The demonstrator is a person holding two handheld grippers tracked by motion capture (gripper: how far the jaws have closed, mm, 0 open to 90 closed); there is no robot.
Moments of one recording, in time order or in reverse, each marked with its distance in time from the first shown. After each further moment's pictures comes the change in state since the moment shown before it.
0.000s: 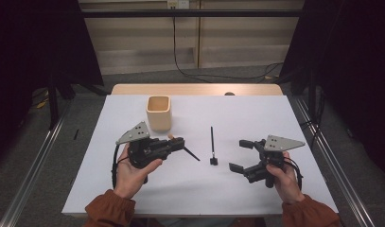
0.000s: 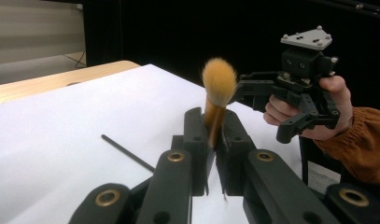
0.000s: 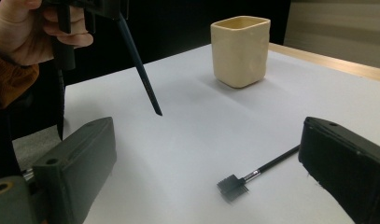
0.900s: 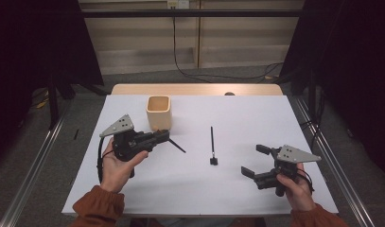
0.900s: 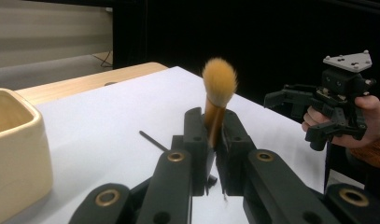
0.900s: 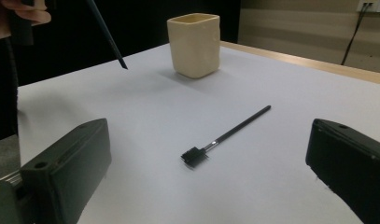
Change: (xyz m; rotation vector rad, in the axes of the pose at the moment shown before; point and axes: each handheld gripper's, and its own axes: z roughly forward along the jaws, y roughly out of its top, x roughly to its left) left arm 0.021 0.012 -0.025 -0.002 0.080 -0.010; right arm 0.006 -0.023 -0.031 -0.027 -0.195 0.011
